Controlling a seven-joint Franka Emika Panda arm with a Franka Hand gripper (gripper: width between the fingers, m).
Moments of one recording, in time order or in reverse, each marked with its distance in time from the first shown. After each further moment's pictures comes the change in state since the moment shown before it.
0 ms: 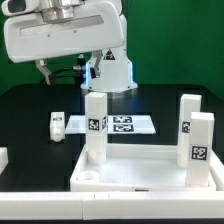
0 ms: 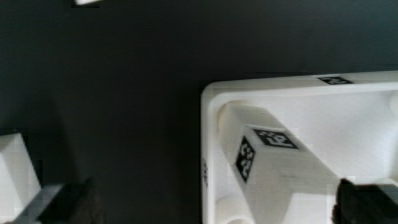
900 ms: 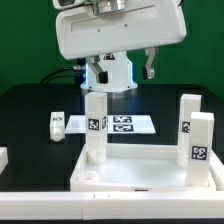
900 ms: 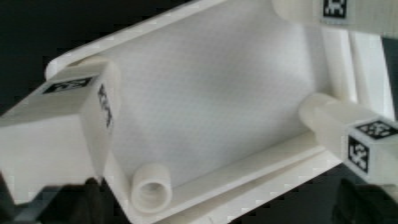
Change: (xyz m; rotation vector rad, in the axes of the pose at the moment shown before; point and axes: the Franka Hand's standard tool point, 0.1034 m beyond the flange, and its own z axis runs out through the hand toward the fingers) arm 0.056 -0.095 0.003 0.019 0.037 0.260
